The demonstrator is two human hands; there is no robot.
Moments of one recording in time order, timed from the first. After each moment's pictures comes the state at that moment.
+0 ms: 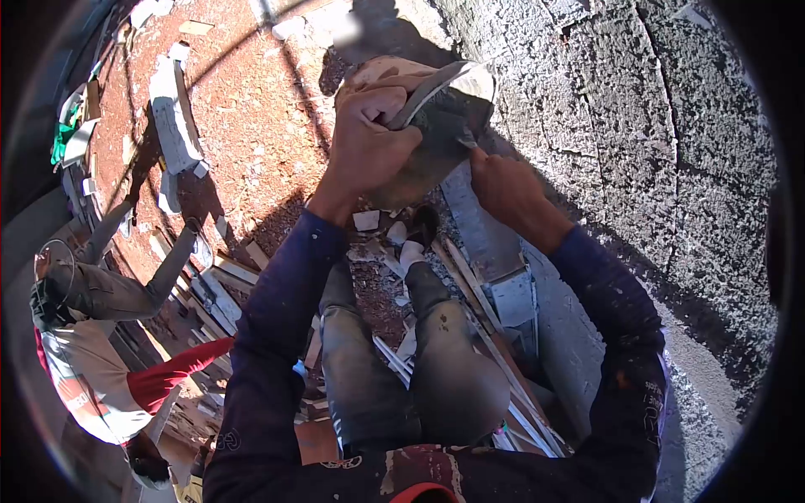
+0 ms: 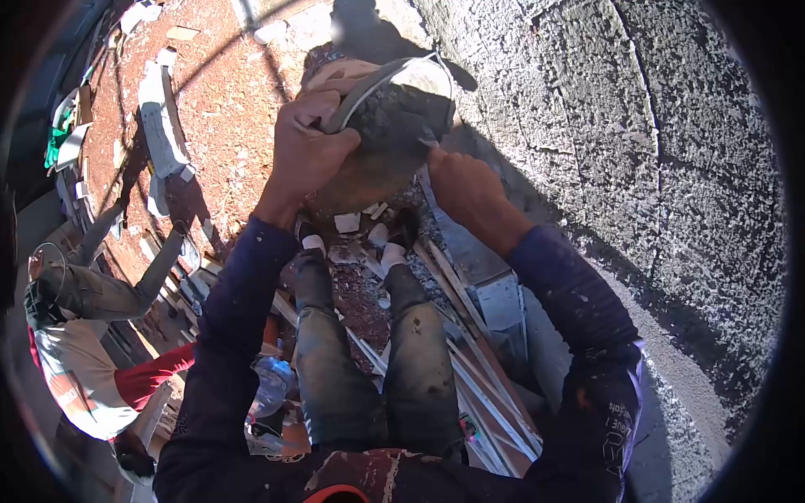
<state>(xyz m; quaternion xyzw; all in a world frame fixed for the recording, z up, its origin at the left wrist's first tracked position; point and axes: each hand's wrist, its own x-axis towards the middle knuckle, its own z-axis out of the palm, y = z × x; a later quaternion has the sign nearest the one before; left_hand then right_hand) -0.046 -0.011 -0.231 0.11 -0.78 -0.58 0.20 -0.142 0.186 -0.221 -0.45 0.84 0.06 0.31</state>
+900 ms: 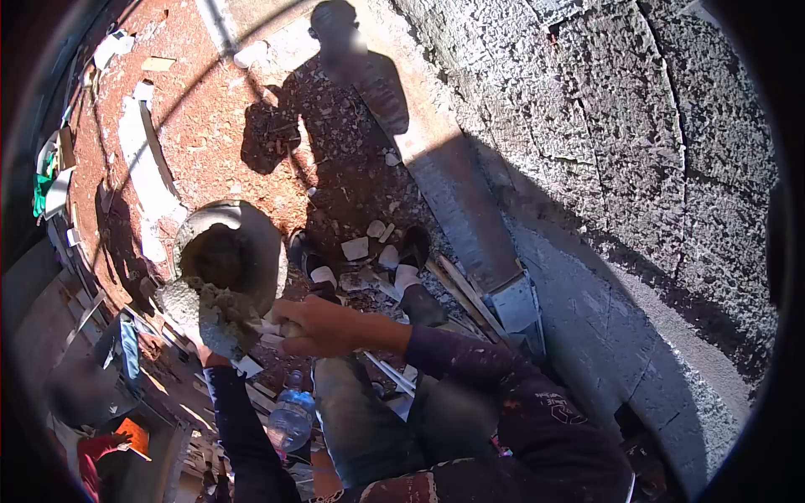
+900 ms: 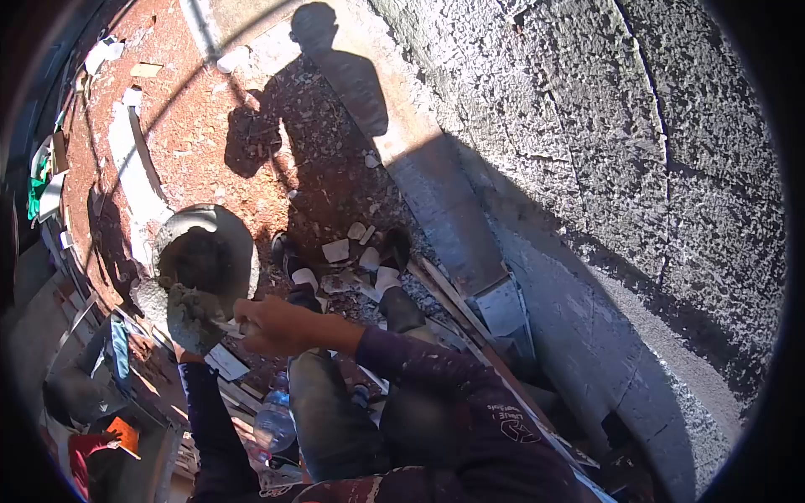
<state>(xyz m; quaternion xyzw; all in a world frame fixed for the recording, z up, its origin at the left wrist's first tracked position) 0.341 -0.138 -0.373 0.63 -0.42 -0.58 0.30 0.056 0.087 -0.275 -0.40 0.51 -0.52 0.55</state>
